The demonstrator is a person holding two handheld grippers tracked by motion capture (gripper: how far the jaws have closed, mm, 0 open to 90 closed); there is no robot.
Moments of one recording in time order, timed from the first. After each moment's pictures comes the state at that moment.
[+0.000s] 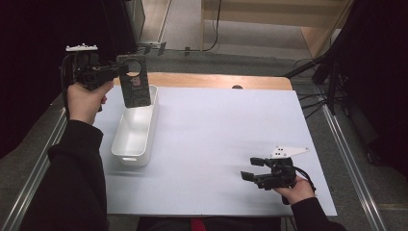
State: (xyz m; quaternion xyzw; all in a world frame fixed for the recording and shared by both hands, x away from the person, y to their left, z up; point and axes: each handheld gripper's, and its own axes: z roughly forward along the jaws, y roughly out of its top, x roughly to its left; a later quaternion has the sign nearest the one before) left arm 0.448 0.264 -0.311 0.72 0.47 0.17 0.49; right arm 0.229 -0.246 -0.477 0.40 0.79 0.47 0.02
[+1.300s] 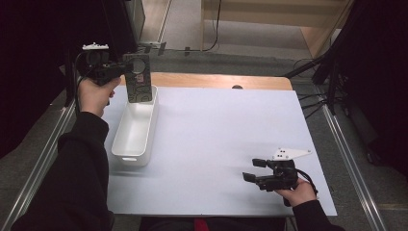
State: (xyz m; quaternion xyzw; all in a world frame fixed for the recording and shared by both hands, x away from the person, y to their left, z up) left arm 0.490 0.257 -0.339 0.72 0.47 0.19 0.47; right arm 0.224 -0.250 -0.480 0.40 0.79 0.47 0.02
